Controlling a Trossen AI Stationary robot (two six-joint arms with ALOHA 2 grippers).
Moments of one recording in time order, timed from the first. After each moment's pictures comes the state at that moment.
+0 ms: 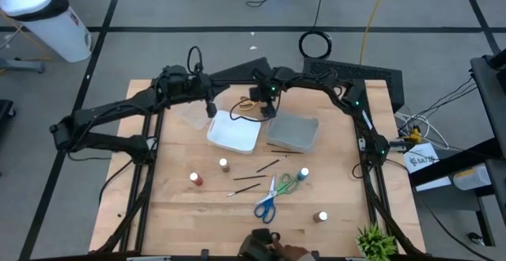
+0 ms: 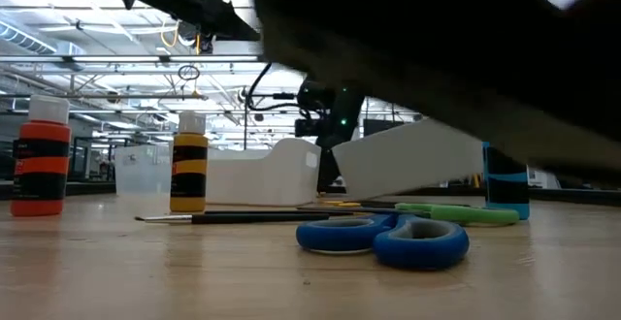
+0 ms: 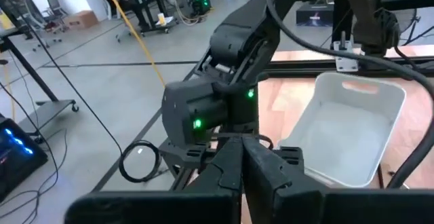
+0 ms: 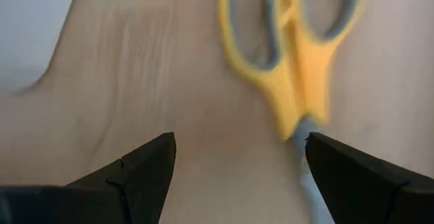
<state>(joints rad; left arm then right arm) 0.51 1.11 0.86 0.03 0.13 0.25 -0.55 2.29 1.80 -0.77 -0.16 -0.64</state>
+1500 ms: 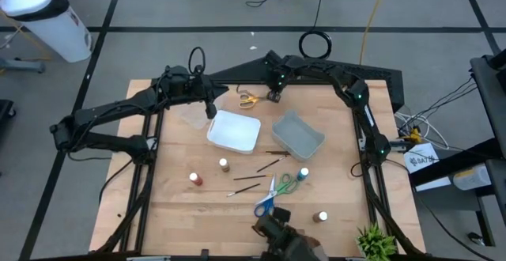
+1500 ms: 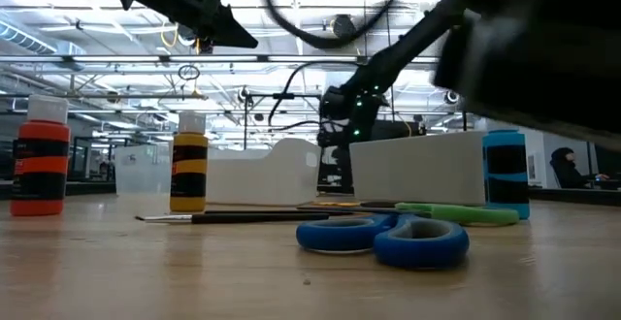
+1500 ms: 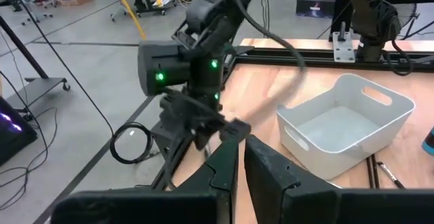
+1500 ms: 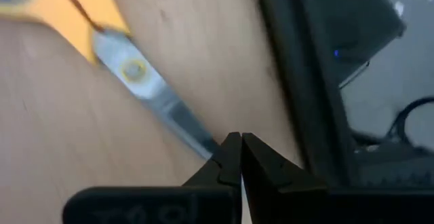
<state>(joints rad) 0.51 1.11 0.86 -0.03 0.13 0.20 -0.71 2.29 1.79 -0.72 -0.07 -0.40</state>
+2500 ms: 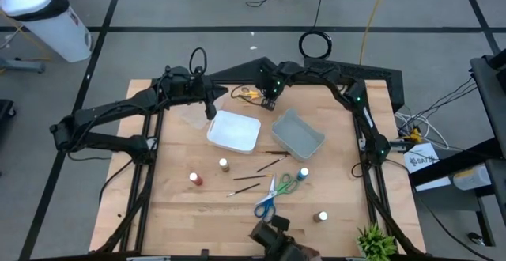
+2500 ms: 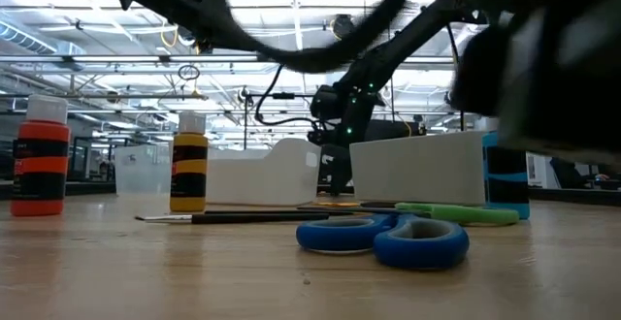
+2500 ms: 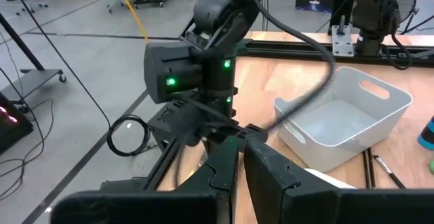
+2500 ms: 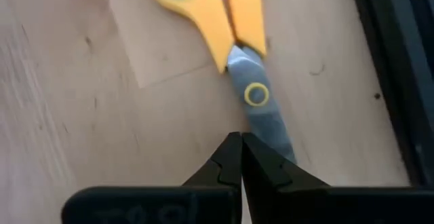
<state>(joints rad) 0.51 1.11 0.86 -0.06 0.13 0.19 -0.65 2.29 1.77 -0.76 -0.09 -0.31</state>
